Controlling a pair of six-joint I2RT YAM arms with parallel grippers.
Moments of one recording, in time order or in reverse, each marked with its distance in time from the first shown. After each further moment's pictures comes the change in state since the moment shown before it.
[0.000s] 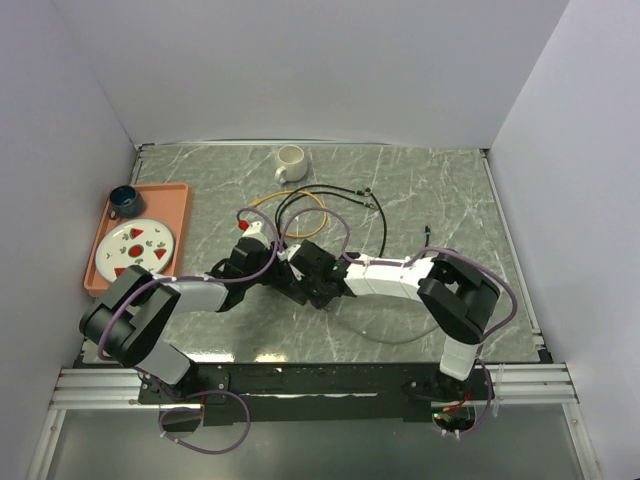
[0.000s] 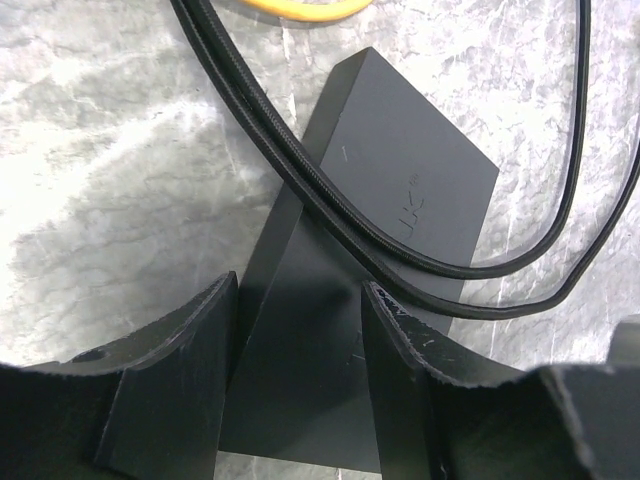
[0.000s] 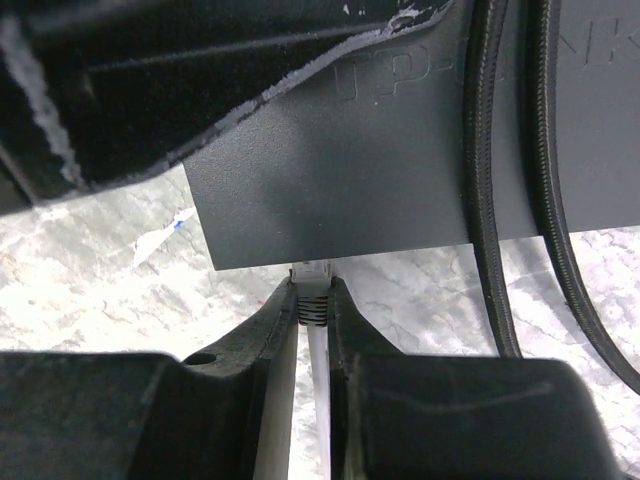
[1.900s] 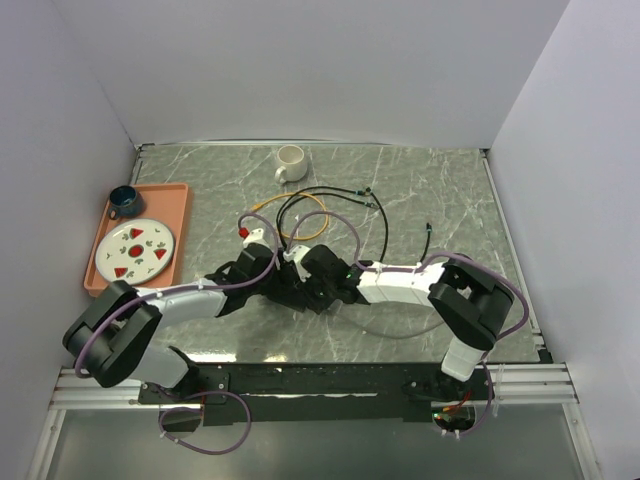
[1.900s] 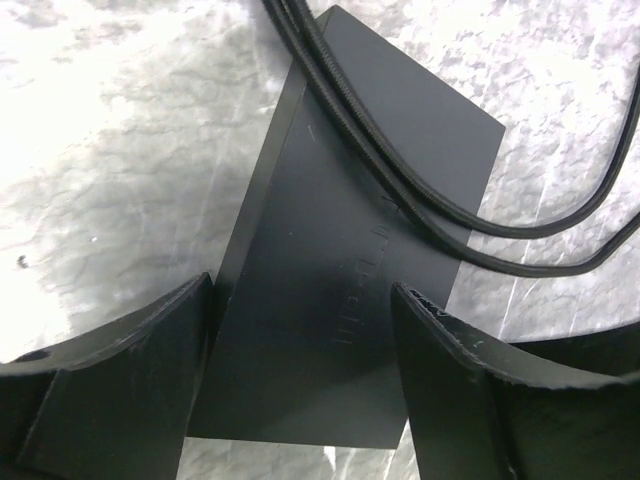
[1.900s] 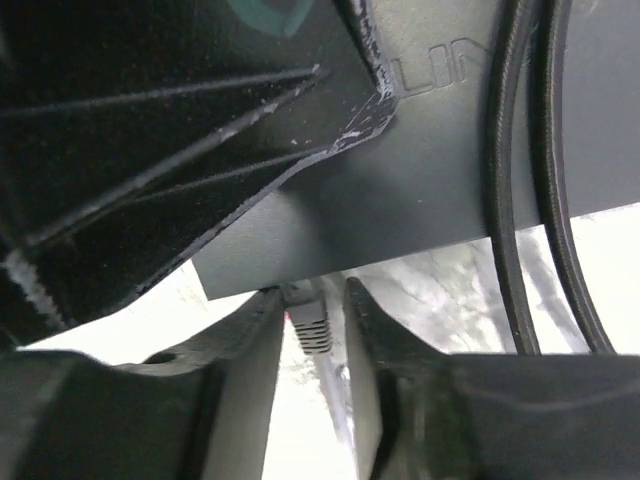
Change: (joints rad) left arm -0.102 -0.116 0.032 -0.280 -0.158 -0.082; right arm -0.021 -0.080 -0.152 0.210 -0.090 -0.015
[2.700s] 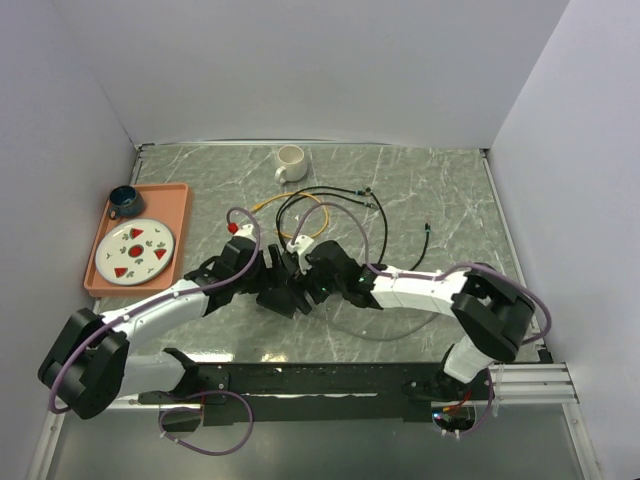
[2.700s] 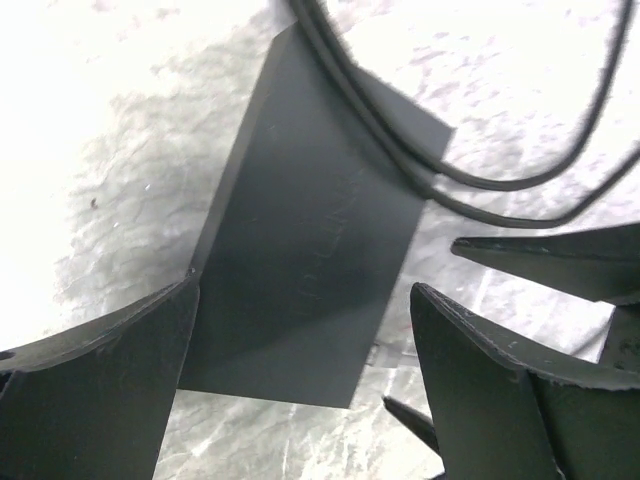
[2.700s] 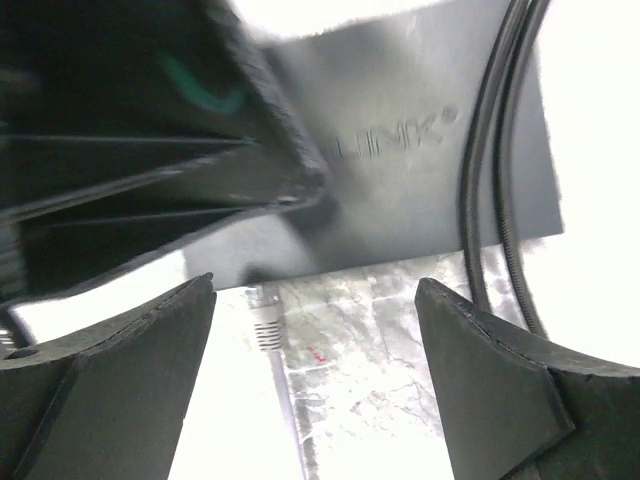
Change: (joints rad) left arm 0.080 -0.188 0.035 -0.263 0.085 0.064; right arm -0.001 -0.110 -0.072 0.192 -0.031 -0.005
